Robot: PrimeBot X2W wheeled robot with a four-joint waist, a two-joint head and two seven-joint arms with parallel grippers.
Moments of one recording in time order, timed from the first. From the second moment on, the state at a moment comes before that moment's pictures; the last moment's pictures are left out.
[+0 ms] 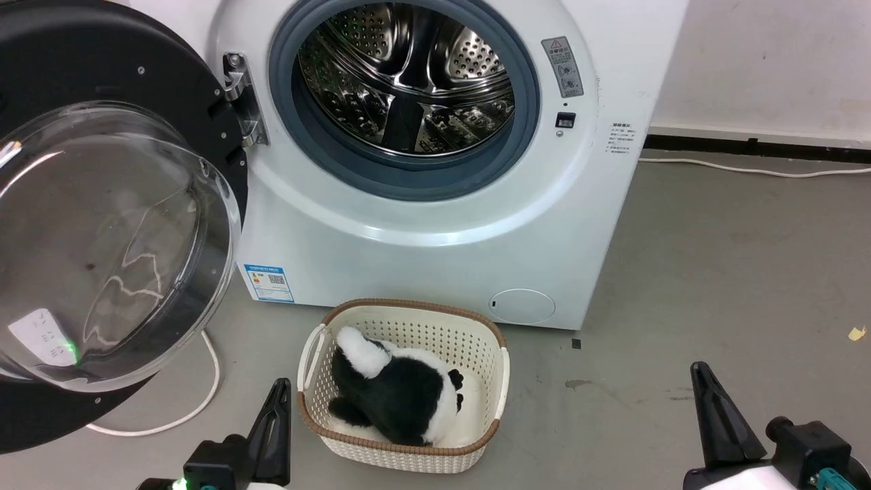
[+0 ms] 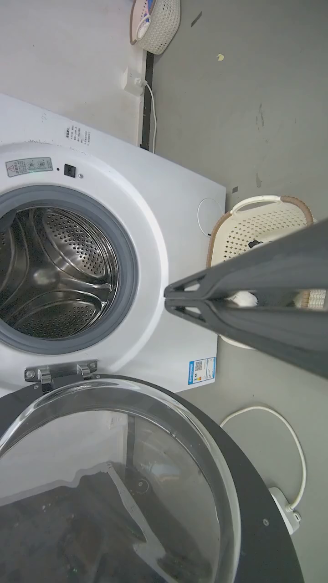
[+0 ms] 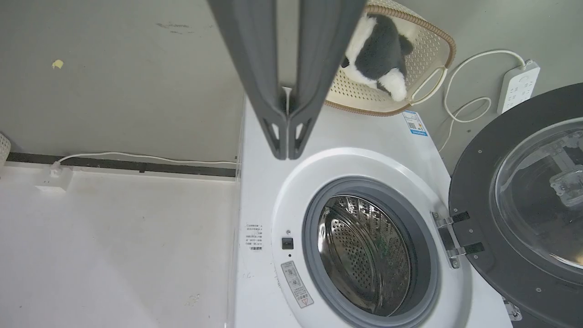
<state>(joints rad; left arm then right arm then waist) 0.08 0.15 -0.17 0.06 -0.19 0.09 -0.22 0.07 -0.06 -0.02 0.07 0.12 0.13 -0.22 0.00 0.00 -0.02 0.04</state>
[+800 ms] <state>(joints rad) 0.07 0.13 -0.13 0.04 -0.15 0.07 -0.16 0.07 -0.06 -0.01 0.05 0.09 0.13 -0.17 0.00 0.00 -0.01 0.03</state>
